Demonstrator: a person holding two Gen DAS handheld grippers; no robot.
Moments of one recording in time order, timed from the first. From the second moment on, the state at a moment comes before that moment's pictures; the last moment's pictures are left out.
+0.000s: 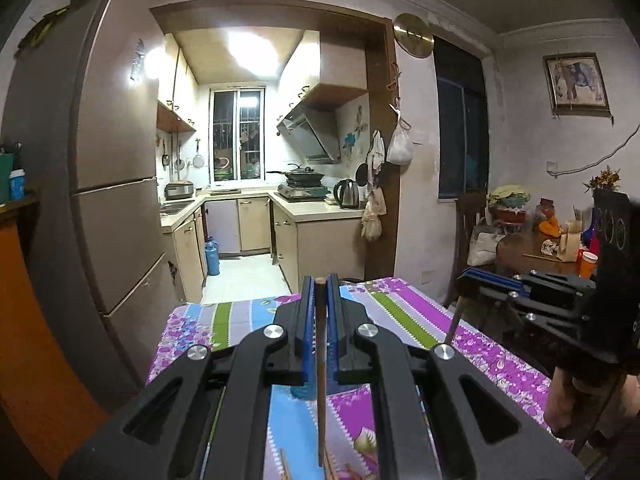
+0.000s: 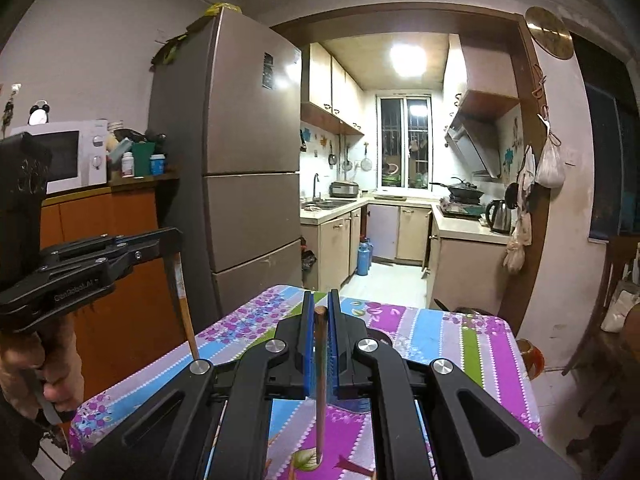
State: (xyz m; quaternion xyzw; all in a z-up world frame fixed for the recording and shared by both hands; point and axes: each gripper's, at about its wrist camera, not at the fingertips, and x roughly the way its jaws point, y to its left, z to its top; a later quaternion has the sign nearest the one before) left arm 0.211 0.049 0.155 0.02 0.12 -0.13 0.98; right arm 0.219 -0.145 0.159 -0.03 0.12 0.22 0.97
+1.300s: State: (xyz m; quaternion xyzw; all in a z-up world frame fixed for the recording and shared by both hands) left arm 0.346 0.037 0.229 0.00 0.07 -0.10 0.99; right arm 0.373 -0.150 0.234 -0.02 0.11 0.21 0.97
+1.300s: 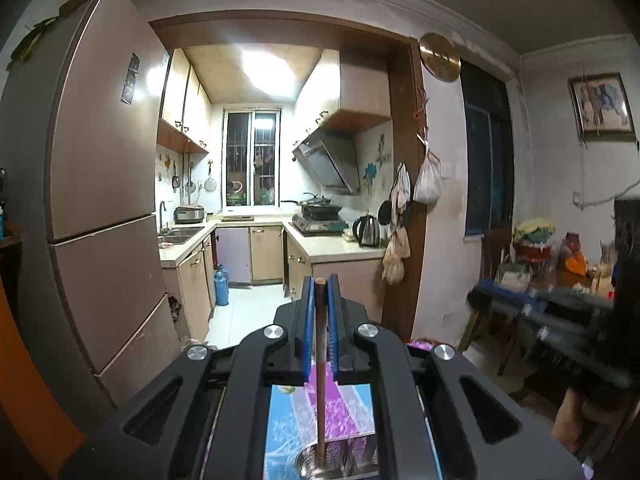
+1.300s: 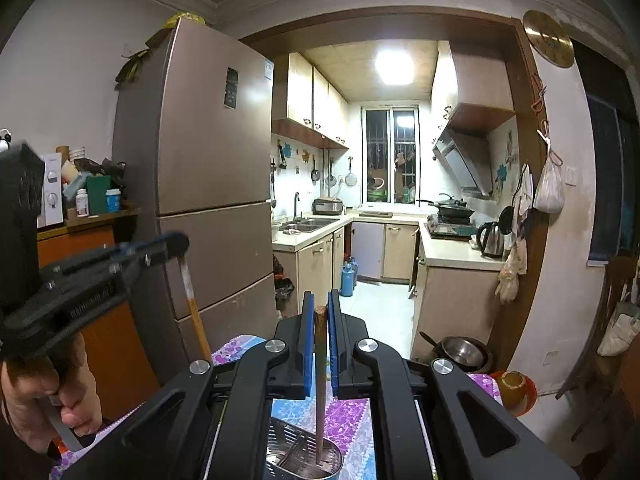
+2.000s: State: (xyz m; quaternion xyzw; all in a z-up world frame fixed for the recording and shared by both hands) left arm 0.388 0.026 0.161 0.00 0.12 -0.09 0.99; right arm 0.413 -0.141 0.172 -0.02 0.16 0.21 0.97
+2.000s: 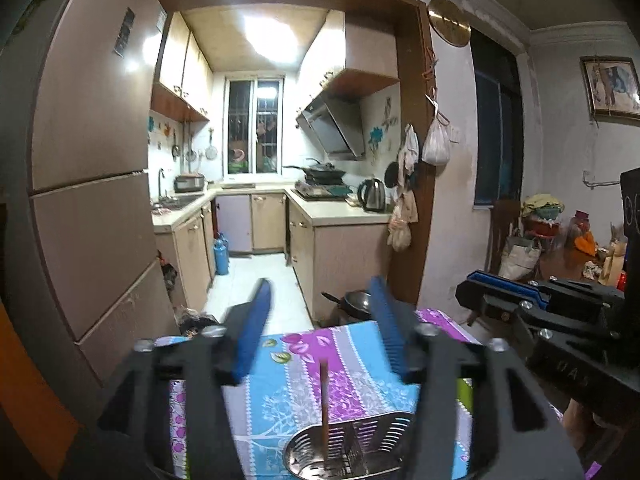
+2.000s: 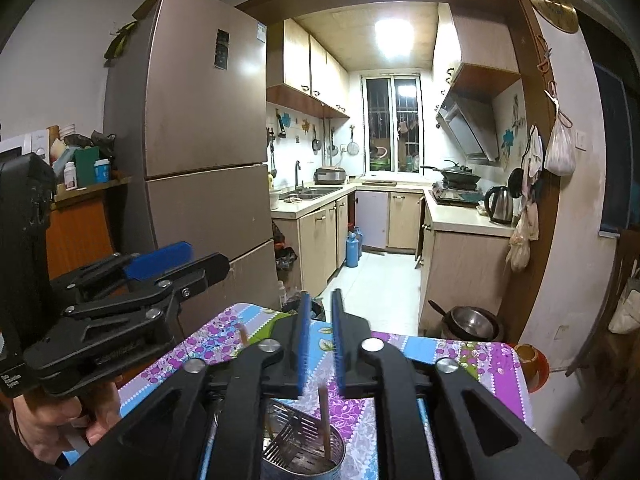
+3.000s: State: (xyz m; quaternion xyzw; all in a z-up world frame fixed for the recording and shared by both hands) left arm 0.038 0.133 -0.088 0.03 0.24 -0.09 0.97; right arm 0.046 -0.136 -0.034 -0.02 0.18 0.22 0.96
